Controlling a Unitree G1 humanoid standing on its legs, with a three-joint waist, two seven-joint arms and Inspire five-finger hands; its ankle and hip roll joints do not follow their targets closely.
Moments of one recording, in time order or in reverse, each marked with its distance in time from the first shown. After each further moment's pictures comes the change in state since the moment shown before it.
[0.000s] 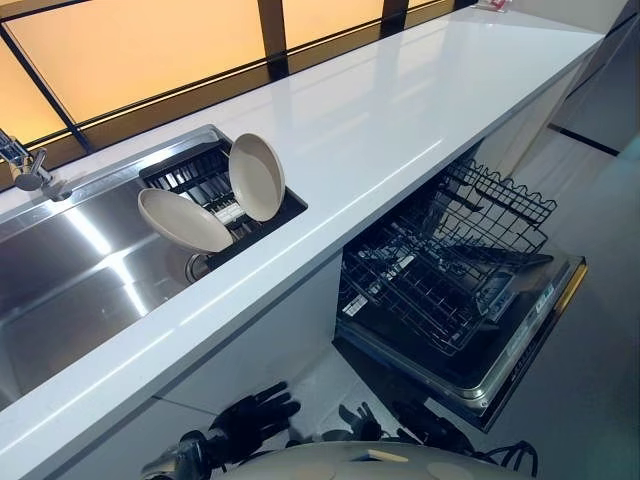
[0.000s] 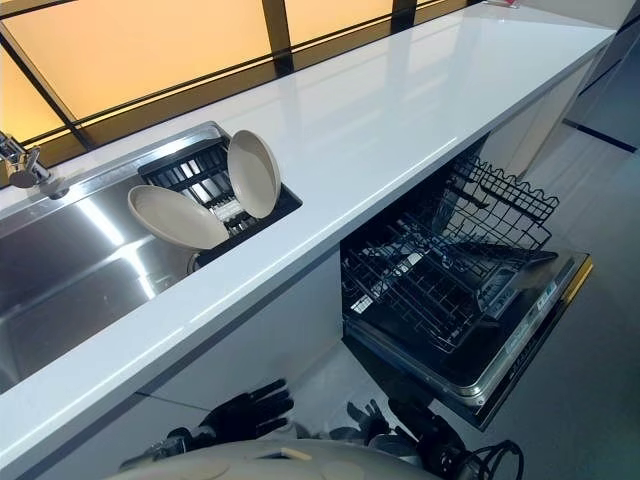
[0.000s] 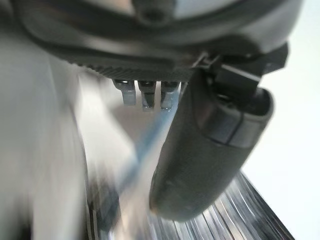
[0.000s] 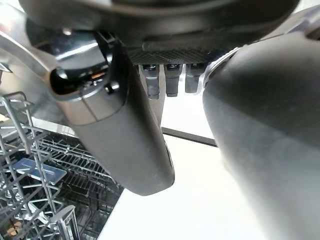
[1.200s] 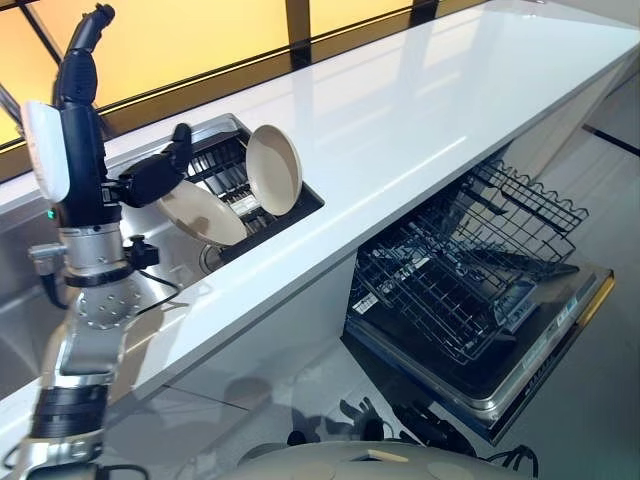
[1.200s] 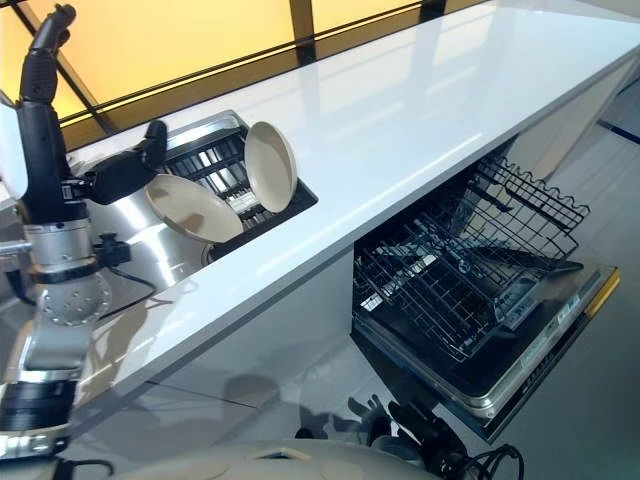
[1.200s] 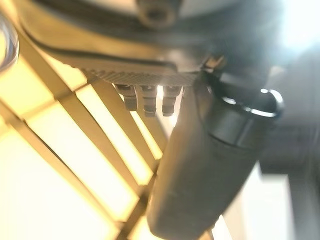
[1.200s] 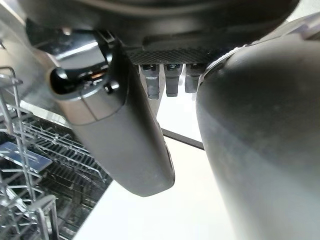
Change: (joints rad) left arm -0.184 0.471 0.317 -0.878 1.135 -0.607 1.434; right arm 0.015 0.010 0.033 0.064 -0.026 -0.098 0.018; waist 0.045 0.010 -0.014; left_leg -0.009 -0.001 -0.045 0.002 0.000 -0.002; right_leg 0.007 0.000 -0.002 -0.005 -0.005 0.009
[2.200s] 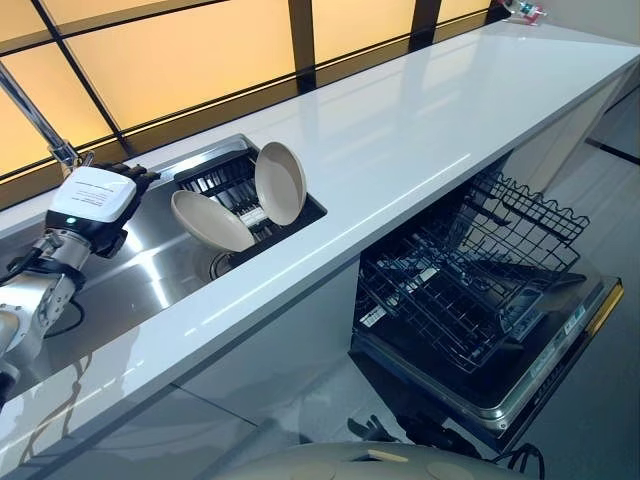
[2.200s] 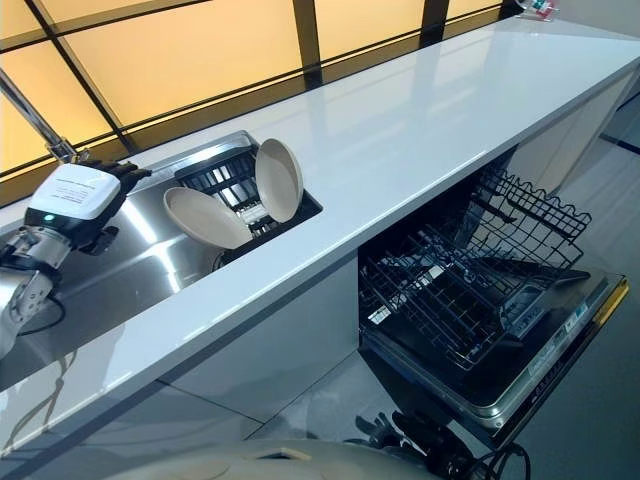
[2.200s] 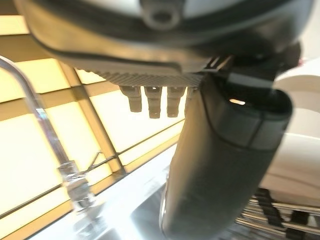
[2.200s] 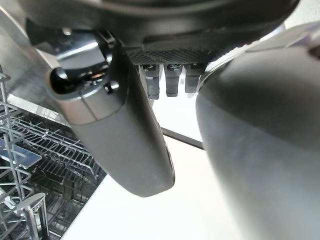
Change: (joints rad) left arm -0.044 0.365 -0.303 0.358 0.370 0.143 -0.343; right arm -0.021 -0.041 0.000 0.000 -0.042 0.089 -0.011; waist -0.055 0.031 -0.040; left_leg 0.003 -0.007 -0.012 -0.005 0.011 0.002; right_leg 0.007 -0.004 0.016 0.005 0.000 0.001
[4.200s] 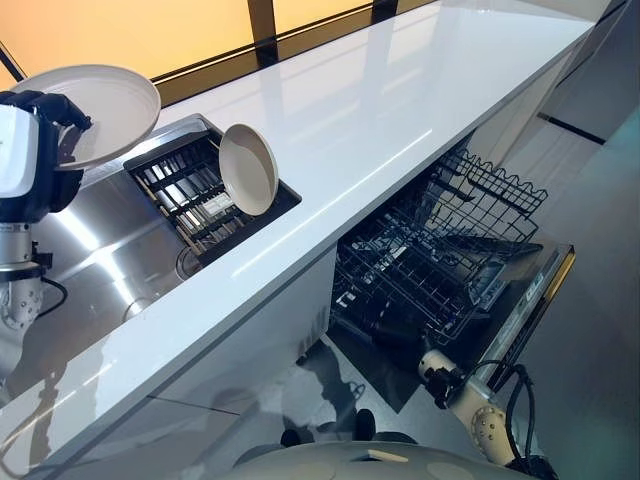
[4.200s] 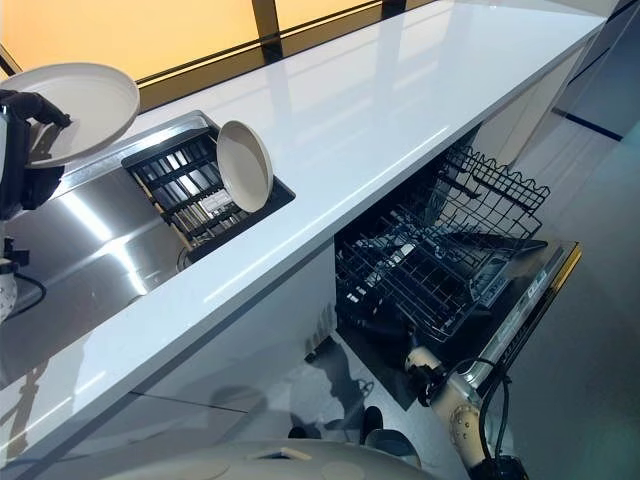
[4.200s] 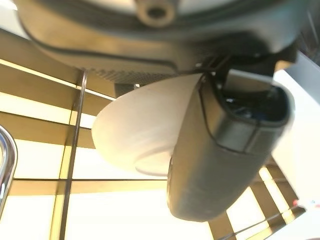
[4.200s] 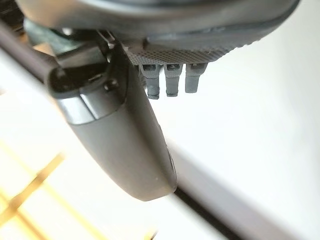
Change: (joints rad) left arm 0.197 -0.104 0.355 -0.219 -0.136 -0.049 0.524; right arm 0.094 -0.079 0.064 -1.170 0.241 0.180 0.105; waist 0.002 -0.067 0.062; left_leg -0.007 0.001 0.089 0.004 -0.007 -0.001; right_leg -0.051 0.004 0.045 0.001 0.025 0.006
